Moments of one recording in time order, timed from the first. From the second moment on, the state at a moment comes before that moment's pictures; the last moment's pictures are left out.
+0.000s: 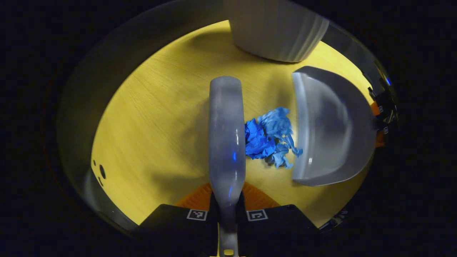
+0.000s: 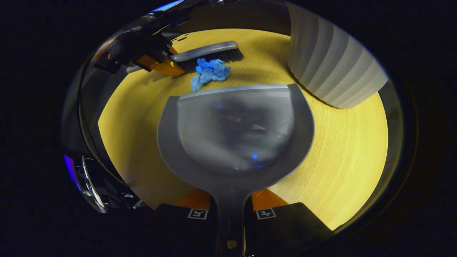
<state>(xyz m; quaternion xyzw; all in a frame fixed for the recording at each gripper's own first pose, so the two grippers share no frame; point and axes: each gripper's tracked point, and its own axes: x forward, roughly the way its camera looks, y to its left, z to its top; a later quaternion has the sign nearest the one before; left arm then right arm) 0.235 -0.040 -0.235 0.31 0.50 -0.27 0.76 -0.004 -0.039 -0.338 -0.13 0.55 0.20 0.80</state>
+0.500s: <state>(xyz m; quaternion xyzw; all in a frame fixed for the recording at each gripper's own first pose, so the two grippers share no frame) 0.165 -0.075 -0.227 0.20 0.56 -0.31 0.74 -0.013 -0.046 -0.332 -0.13 0.54 0.21 0.81</state>
